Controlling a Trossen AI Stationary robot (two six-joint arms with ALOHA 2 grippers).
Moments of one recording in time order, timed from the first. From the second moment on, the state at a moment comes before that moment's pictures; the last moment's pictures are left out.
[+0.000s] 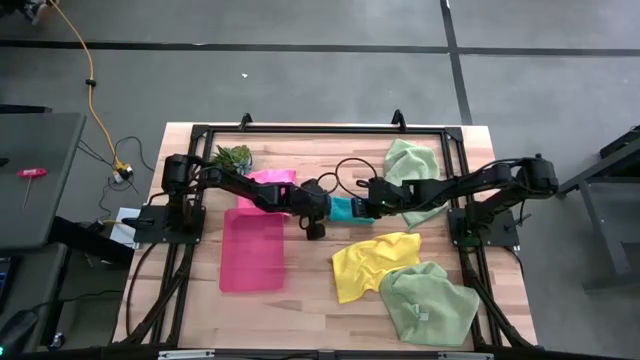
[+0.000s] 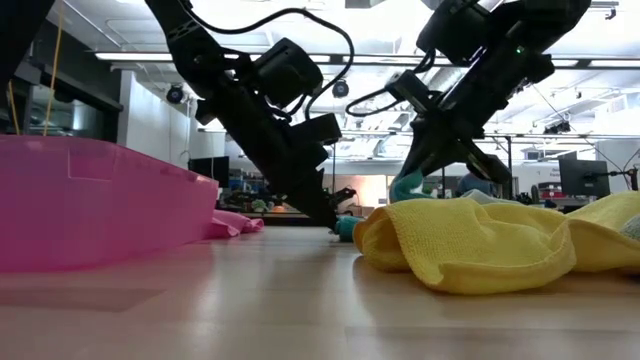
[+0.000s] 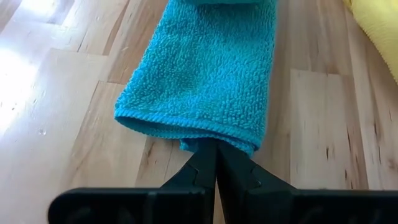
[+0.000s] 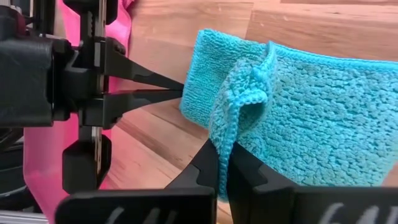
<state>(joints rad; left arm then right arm) 0.20 1.93 0.97 0.13 -0.06 -0.04 -0.05 1.44 0.70 -0.07 0.06 1.28</state>
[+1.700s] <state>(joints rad) 0.23 1.89 0.98 0.08 -0.09 0.00 -0.12 1.14 0.69 -0.36 0.06 0.88</state>
